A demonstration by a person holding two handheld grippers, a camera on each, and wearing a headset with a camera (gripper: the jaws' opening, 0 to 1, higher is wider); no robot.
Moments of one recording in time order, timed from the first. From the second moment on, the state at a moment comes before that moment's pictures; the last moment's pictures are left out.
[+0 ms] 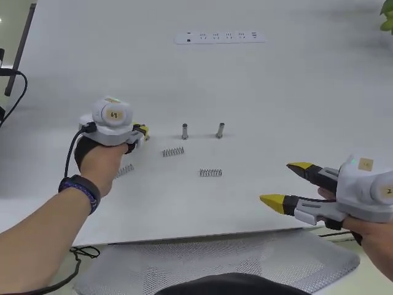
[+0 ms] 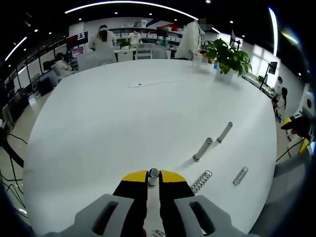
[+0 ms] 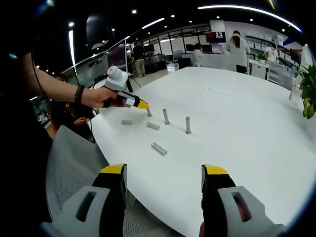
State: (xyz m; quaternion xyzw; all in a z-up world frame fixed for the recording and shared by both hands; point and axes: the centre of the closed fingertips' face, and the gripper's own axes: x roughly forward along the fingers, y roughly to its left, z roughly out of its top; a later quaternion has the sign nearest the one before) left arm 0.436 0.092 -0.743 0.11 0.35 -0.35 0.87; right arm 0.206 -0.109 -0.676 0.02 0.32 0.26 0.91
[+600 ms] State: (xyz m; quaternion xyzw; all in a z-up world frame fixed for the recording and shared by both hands) left arm 0.433 0.092 -0.744 0.11 0.35 -0.35 0.86; right arm 0.205 -0.107 -0.675 0.02 0.33 0.26 0.91
